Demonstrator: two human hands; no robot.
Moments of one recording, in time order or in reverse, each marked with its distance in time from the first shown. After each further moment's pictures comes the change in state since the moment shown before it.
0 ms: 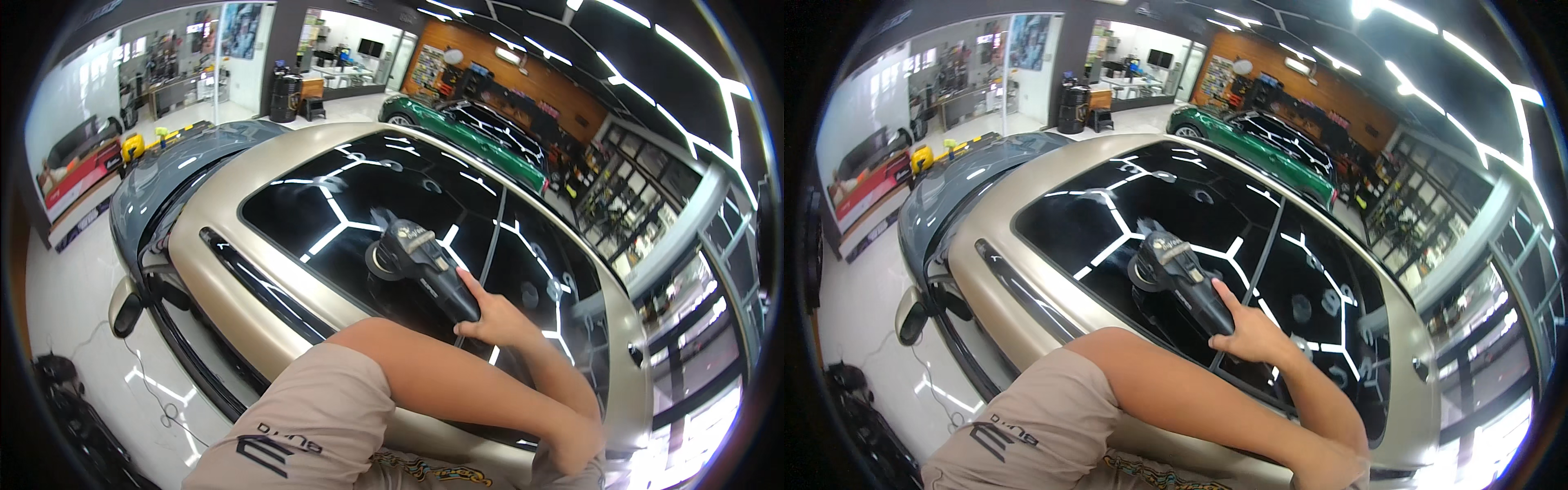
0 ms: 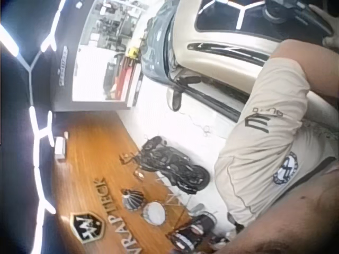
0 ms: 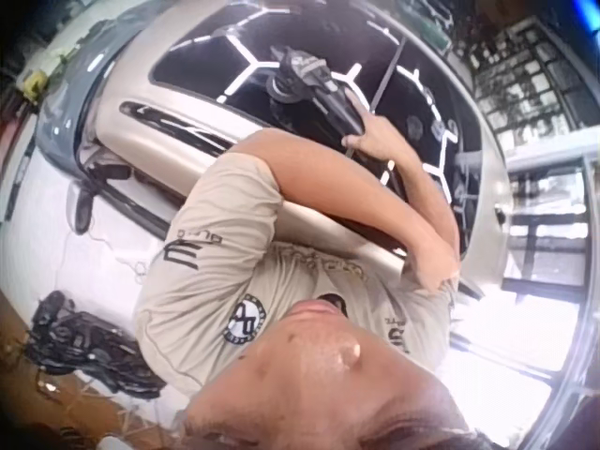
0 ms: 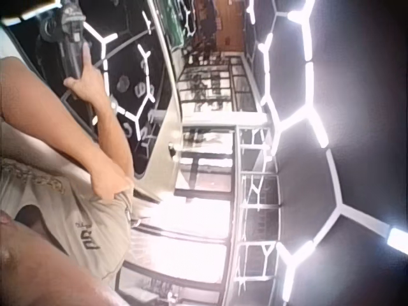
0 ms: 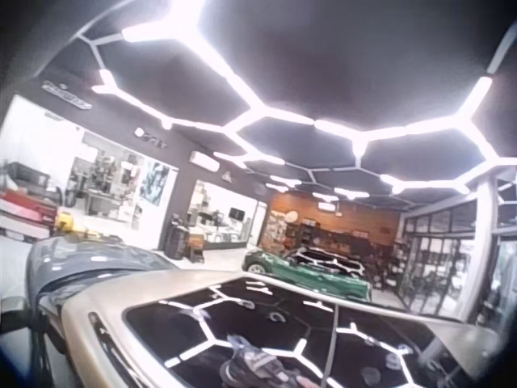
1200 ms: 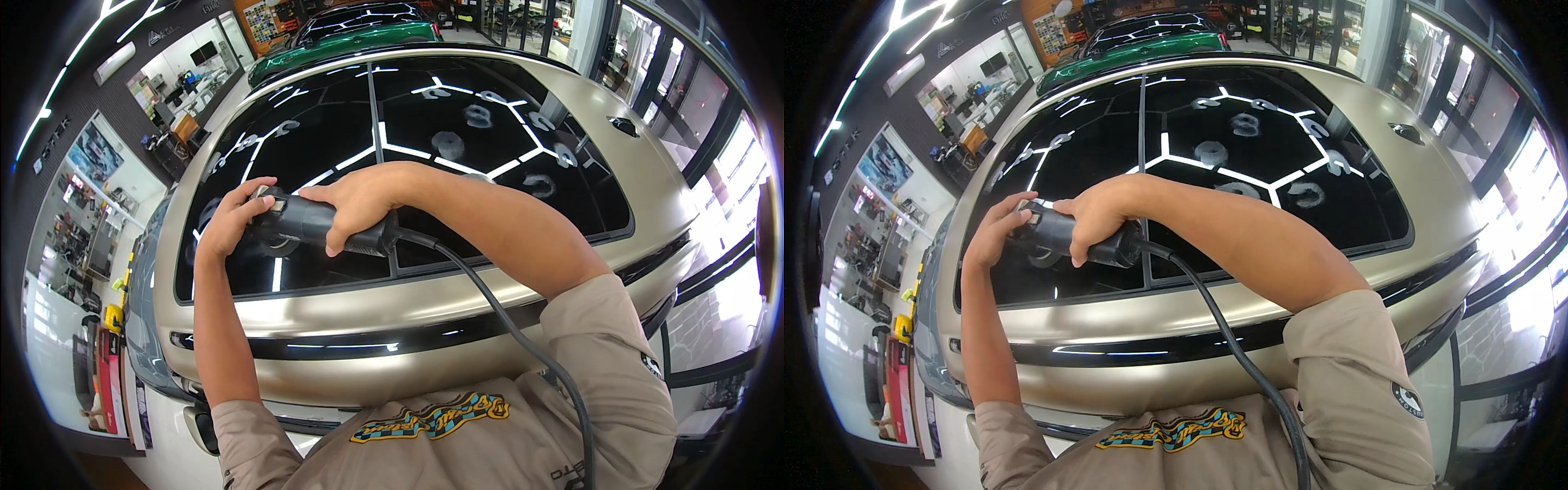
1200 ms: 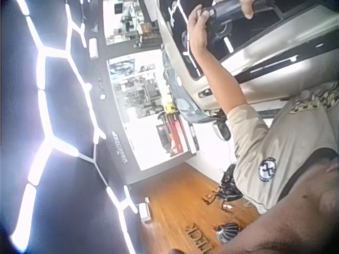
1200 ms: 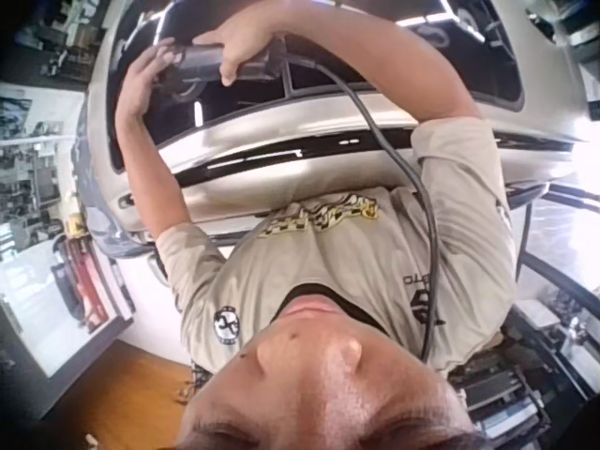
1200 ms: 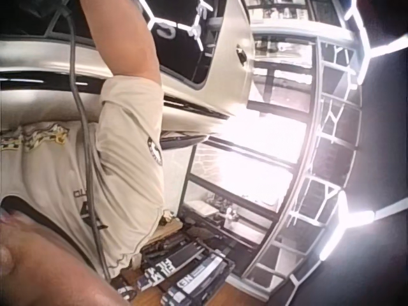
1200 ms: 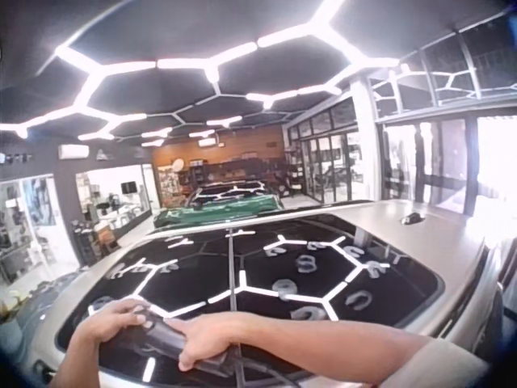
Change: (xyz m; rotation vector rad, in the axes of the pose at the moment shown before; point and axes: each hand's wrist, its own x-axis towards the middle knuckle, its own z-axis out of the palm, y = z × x) left_hand -0.268 -0.171 -0.343 -0.186 0.197 -1.208; right_hand 0.028 -0.008 -0.042 0.252 -0.213 -0.058
